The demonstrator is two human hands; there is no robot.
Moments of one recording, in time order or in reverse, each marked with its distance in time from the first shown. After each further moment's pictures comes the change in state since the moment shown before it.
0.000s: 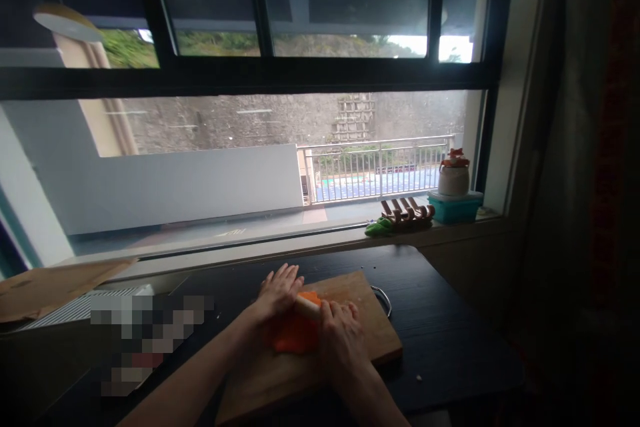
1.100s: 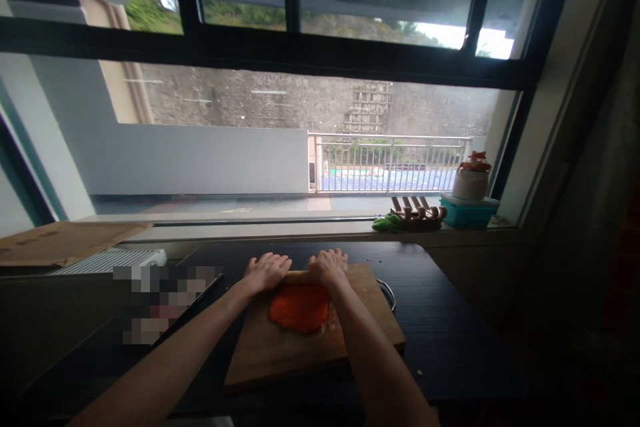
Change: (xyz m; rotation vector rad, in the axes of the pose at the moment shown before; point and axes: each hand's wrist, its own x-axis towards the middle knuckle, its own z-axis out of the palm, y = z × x) left_hand 0.004 -0.048 0.005 0.034 0.018 -0.098; right_hand 0.127 -0.016 0.010 -0.118 -0.313 0.191
